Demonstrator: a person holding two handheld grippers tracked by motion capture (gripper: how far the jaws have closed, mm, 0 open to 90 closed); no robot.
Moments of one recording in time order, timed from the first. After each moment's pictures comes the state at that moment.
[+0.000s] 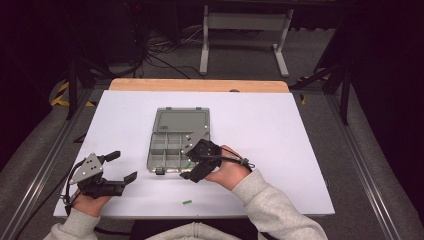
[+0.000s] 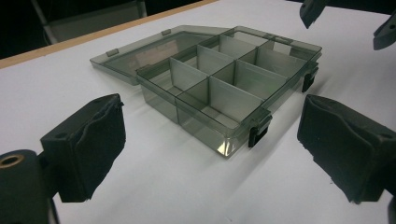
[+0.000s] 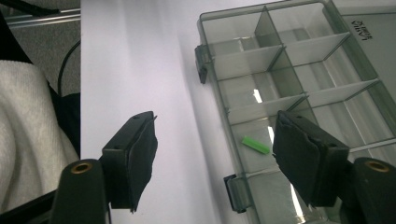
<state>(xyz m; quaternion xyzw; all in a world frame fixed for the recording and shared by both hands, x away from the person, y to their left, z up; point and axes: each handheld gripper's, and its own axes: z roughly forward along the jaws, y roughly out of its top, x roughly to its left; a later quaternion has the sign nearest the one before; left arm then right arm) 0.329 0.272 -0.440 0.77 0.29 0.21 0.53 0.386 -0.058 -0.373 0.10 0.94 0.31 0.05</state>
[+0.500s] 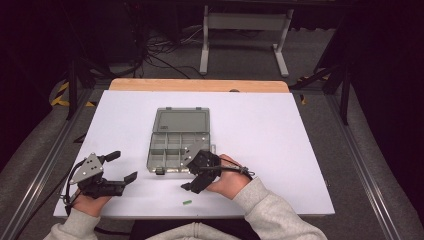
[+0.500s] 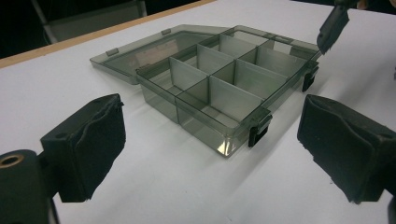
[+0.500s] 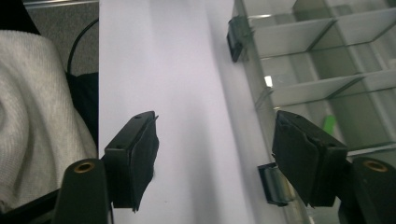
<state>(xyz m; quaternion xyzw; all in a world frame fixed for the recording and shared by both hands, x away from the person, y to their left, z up) 0.329 0.271 -0.440 0.77 0.29 0.21 0.53 0.370 -0.055 -0.393 0.08 0.95 0.30 0.04</state>
